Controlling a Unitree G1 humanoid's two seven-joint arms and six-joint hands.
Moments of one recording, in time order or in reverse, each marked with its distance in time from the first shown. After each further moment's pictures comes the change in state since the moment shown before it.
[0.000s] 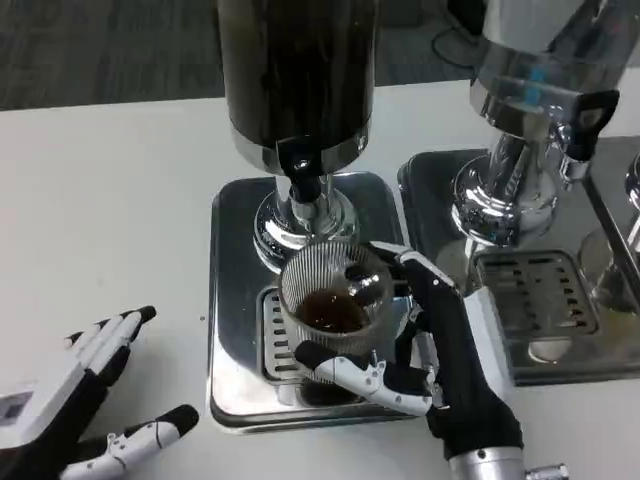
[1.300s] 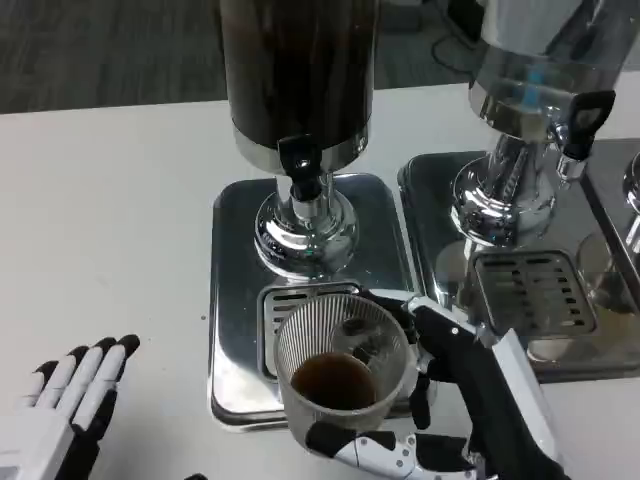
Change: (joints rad) left arm 0.328 -0.105 0.022 -0.294 0.200 0.067 0.261; right arm 0.304 -0.117 -0.007 -0.389 0.084 -0.018 0.273
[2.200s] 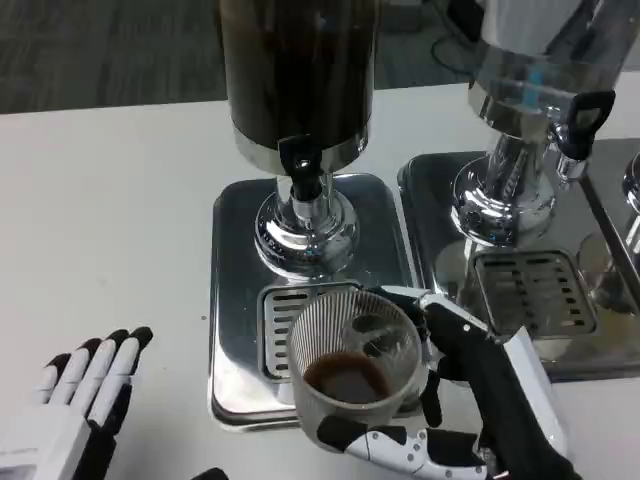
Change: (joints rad) left arm -0.010 -0.028 -0.051 -0.011 0.041 0.033 0.052; right arm 0.001 0.002 -0.025 0.000 0.019 0.000 0.011
